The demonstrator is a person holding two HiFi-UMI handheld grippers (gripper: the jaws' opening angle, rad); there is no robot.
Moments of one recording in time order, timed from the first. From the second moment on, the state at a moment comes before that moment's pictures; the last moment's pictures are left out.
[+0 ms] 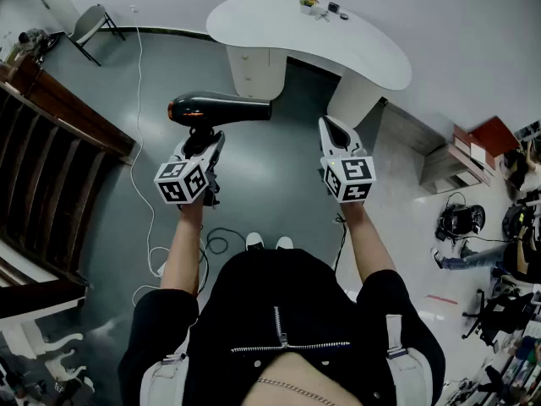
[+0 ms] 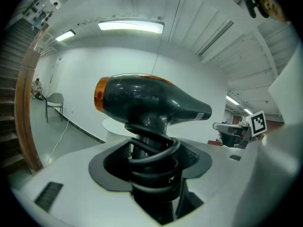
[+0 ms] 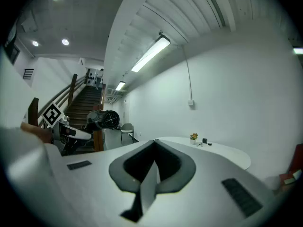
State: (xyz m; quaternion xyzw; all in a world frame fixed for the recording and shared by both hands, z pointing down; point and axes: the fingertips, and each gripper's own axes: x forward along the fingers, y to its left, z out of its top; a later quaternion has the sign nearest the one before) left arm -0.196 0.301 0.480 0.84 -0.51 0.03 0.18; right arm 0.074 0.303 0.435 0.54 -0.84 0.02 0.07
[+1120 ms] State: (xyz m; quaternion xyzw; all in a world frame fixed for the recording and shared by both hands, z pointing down) left arm -0.176 0.256 0.487 0.82 -0.54 0.01 0.19; right arm 0.095 0.245 0.461 0.51 -0.86 0.05 0.06
